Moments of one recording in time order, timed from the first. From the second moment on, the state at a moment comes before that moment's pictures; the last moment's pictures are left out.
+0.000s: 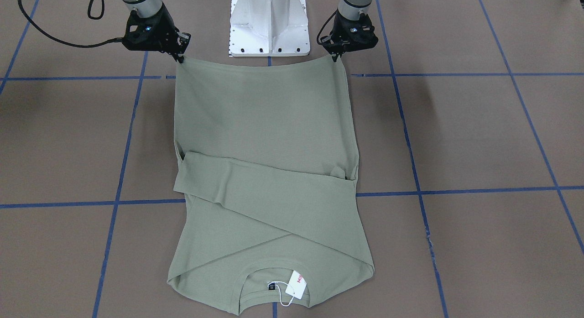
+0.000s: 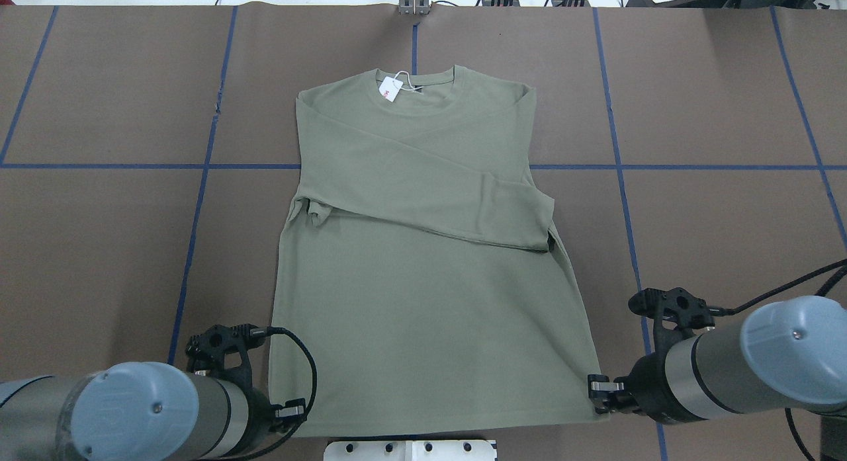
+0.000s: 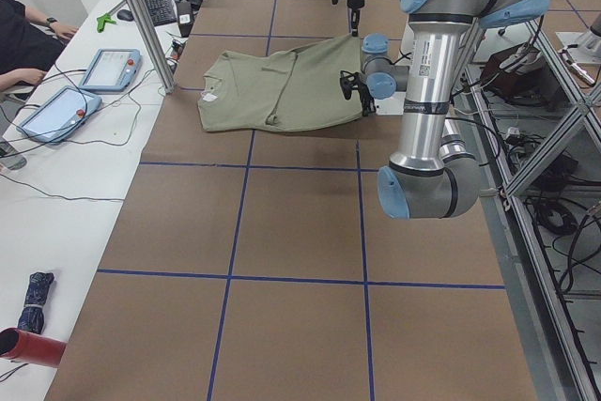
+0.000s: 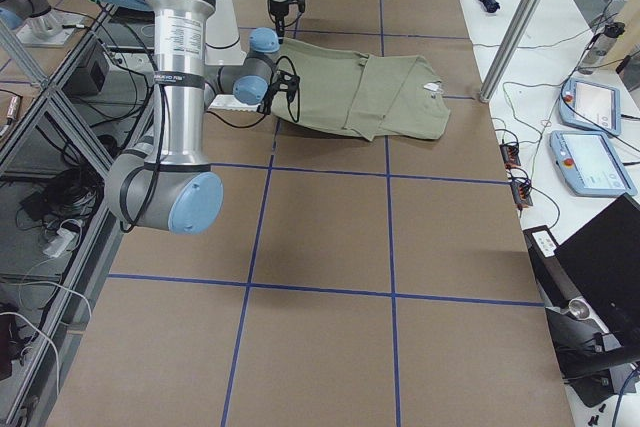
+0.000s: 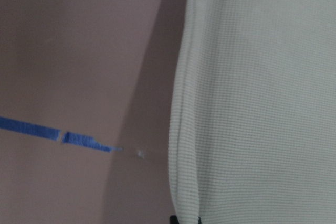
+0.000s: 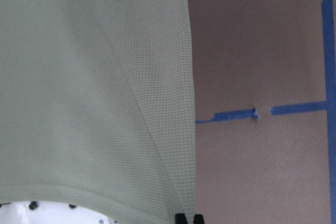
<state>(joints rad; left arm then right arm) -0.11 -1.78 -2.24 -1.61 -1.73 -1.70 0.27 -1.67 2.36 -1.33 1.96 1.58</state>
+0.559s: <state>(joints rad) -0.08 -1.79 -2.37 -1.55 -1.73 -1.75 0.35 -1.68 2.43 -1.33 2.07 1.58</state>
